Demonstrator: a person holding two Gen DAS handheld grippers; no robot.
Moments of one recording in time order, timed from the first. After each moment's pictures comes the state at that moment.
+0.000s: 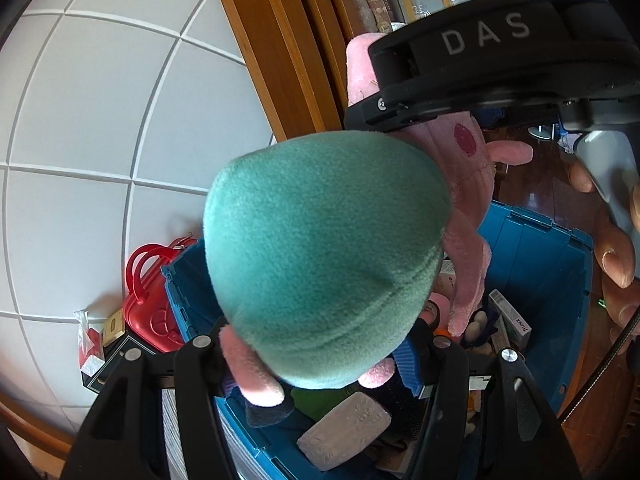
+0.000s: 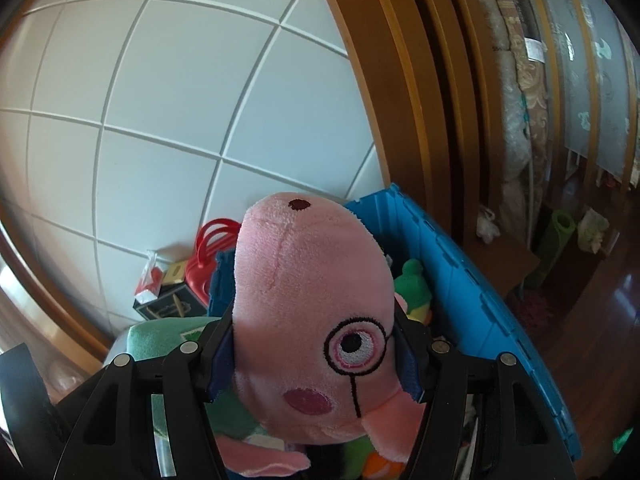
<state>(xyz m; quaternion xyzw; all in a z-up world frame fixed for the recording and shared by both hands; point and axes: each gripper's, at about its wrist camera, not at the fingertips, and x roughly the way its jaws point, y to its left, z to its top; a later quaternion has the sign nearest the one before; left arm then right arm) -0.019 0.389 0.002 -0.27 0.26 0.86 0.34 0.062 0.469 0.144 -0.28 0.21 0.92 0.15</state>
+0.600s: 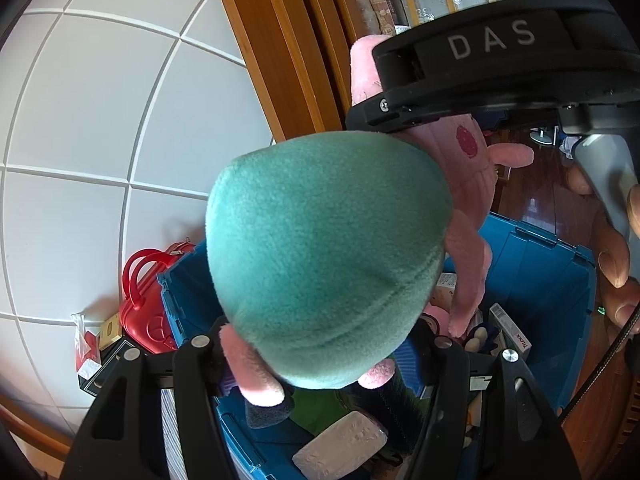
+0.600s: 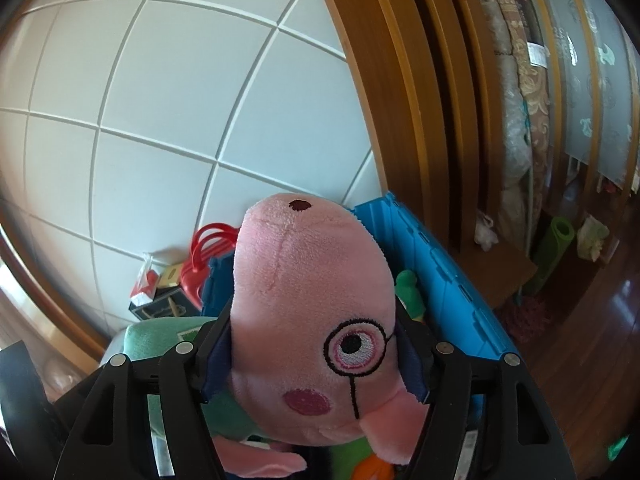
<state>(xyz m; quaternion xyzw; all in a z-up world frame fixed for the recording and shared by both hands) -0.028 0.405 0.002 -0.27 0.25 0.87 0.32 0.054 0.487 0.146 -0.28 0.20 0.93 0.15</state>
